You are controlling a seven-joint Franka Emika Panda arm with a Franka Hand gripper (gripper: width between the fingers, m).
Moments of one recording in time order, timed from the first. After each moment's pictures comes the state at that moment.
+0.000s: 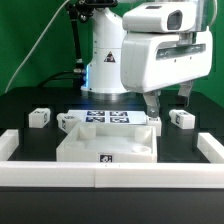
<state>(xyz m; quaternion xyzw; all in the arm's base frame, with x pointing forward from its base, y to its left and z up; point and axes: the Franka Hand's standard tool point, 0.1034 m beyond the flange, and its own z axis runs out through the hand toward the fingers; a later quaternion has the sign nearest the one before) 0.603 0.059 0.097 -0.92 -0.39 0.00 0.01</state>
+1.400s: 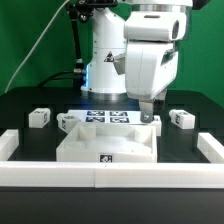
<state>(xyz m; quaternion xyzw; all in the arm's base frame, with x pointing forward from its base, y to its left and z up) 0.584 0.039 0.084 -0.83 -0.55 0.00 -0.01</state>
